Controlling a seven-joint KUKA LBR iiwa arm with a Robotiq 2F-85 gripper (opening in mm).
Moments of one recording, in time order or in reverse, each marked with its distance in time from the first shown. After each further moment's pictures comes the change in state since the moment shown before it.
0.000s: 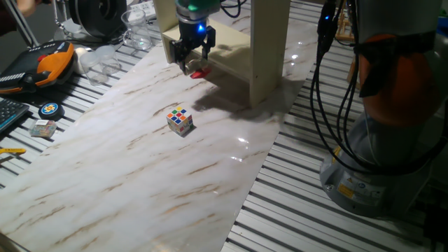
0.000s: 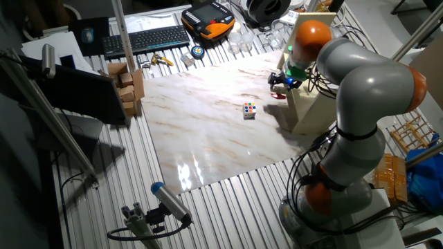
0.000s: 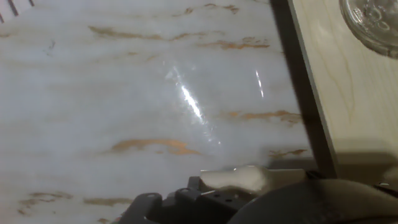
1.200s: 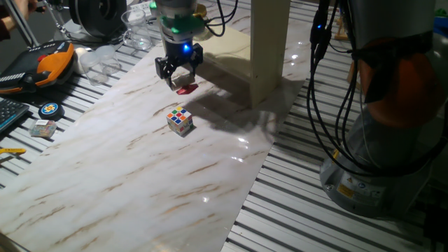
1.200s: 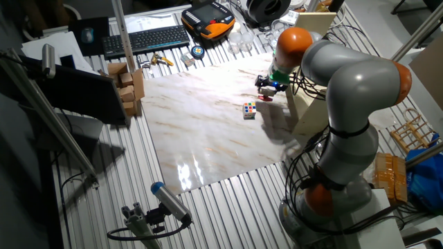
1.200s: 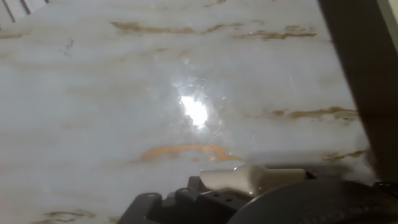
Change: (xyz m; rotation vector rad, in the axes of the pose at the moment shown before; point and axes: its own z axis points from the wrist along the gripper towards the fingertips) arm 0.003 0.048 0.047 0.022 -0.048 0.013
